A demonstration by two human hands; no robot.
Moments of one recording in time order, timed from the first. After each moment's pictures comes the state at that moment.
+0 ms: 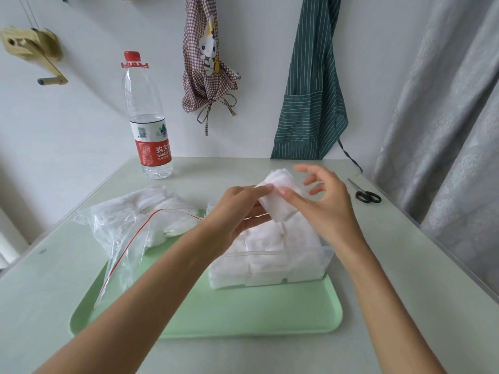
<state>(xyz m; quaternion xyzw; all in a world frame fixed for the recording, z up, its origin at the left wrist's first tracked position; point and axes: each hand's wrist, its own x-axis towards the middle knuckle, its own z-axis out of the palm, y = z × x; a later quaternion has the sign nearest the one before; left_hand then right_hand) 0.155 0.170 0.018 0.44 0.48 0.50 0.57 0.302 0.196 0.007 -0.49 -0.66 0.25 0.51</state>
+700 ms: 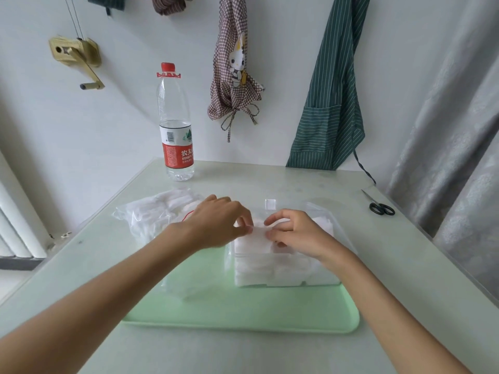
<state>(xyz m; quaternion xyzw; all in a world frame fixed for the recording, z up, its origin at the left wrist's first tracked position) 0.078 0.157 0.010 0.79 0.61 0.08 -0.01 0.257 0.186 -0.006 -0.48 -0.71 0.45 0.24</state>
